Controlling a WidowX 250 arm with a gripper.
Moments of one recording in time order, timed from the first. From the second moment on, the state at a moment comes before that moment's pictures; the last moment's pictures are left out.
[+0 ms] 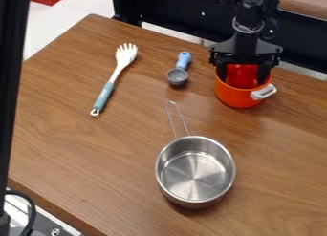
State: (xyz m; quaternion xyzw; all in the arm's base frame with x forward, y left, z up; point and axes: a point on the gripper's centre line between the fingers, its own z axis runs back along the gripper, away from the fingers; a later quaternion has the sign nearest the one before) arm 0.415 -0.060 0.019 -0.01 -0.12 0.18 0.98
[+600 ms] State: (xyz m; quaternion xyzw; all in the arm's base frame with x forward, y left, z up) arm 0.421 -0.063 0.015 0.02 -0.16 0.18 0.97
